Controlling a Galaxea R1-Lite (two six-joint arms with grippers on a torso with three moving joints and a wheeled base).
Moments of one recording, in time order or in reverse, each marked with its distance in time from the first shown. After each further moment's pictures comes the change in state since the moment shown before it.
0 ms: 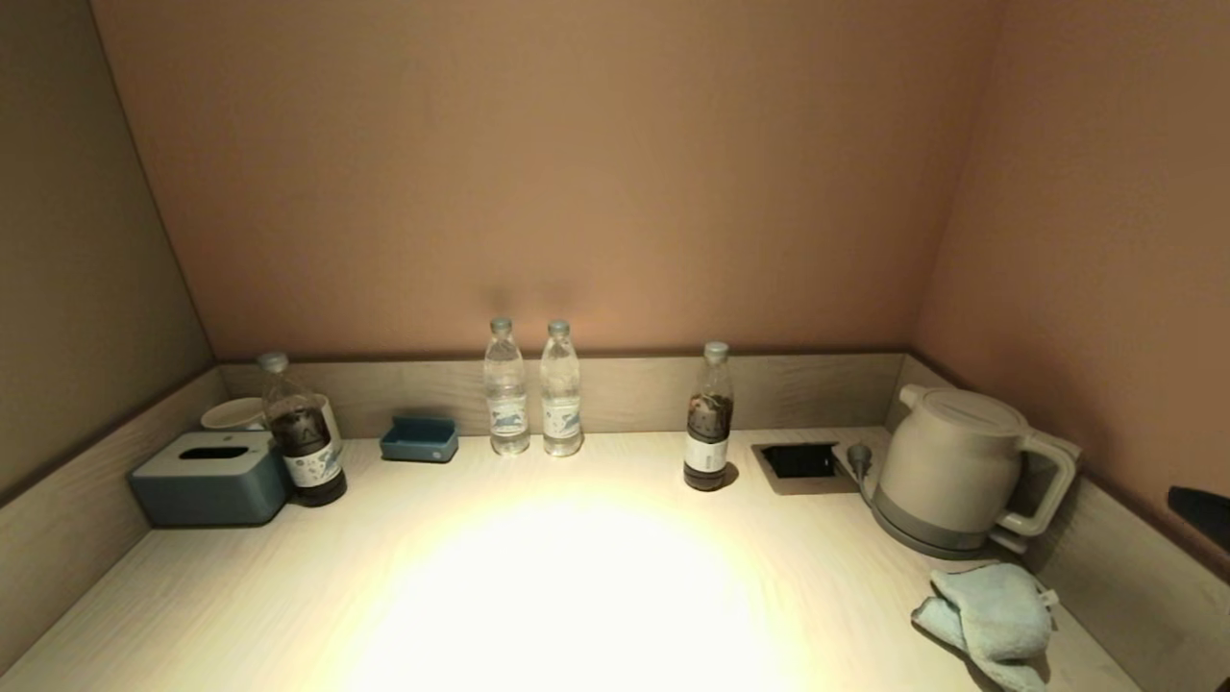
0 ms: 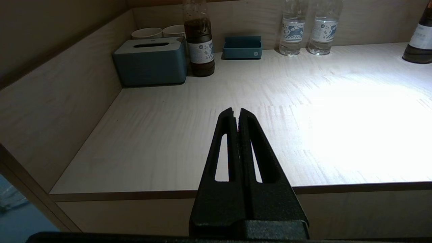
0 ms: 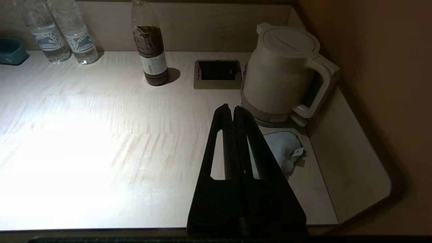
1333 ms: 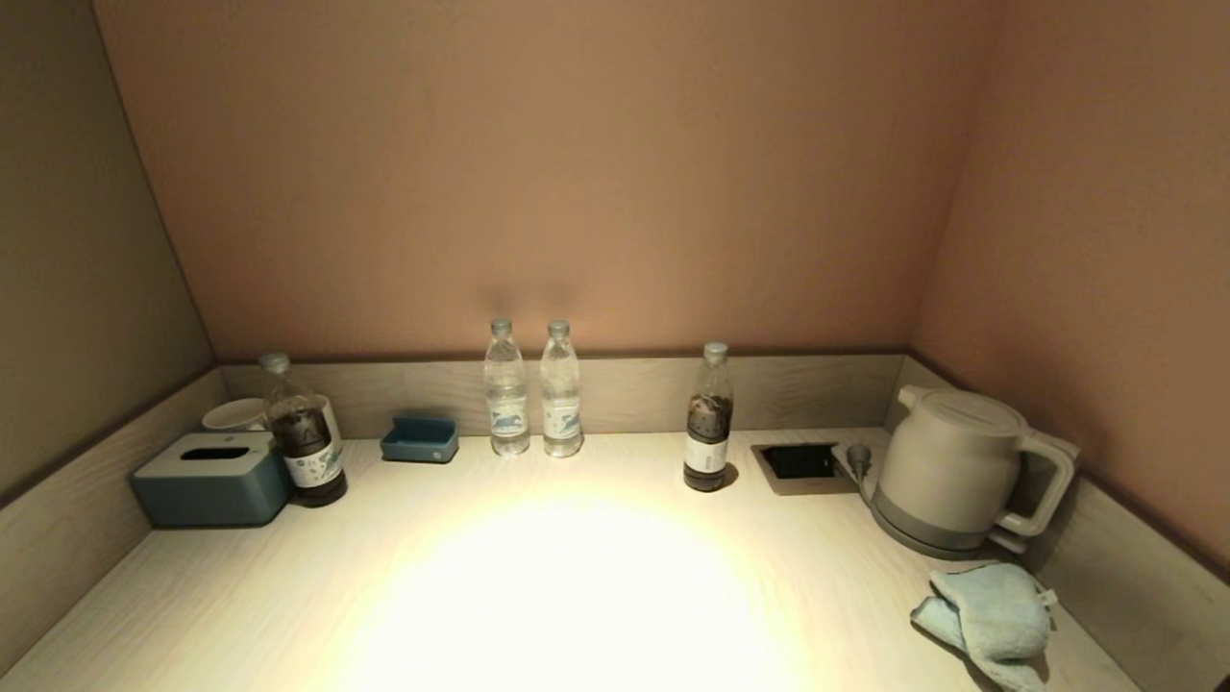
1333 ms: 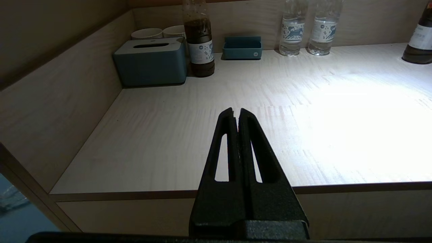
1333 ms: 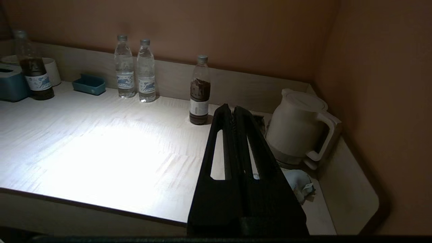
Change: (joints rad) left arm 0.000 0.000 0.000 0.000 0.000 0.000; right arm 0.241 -0.518 -0.135 0.333 -0.063 0.001
